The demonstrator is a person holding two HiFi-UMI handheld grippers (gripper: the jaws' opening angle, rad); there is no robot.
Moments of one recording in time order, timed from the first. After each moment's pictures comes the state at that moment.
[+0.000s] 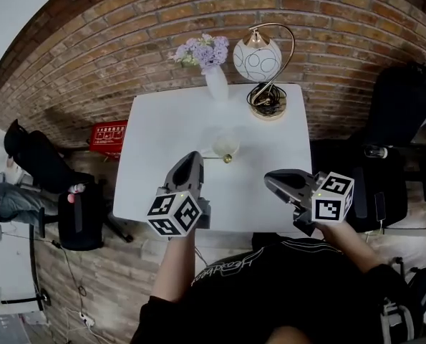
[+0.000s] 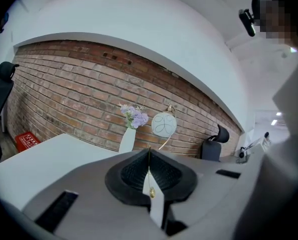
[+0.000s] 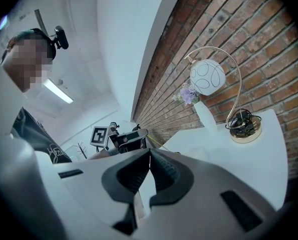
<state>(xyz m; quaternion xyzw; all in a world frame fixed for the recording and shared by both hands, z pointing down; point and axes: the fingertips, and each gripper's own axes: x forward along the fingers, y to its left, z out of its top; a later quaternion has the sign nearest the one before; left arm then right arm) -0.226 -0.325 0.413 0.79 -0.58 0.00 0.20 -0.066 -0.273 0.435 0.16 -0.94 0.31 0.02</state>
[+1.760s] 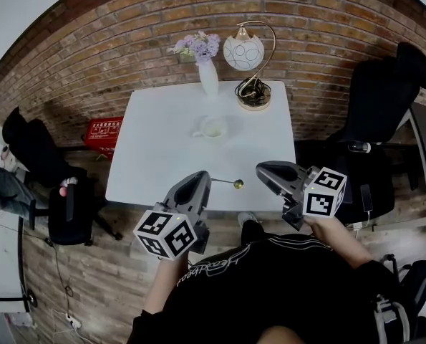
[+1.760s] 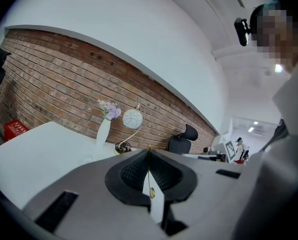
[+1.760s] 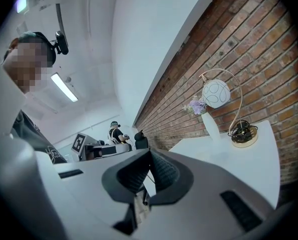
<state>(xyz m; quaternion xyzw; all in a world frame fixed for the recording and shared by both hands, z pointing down) -0.161 -0.173 0.373 0.84 -0.49 0.00 0.23 -0.049 -0.193 0.392 0.18 -0.95 0.26 -0.02</state>
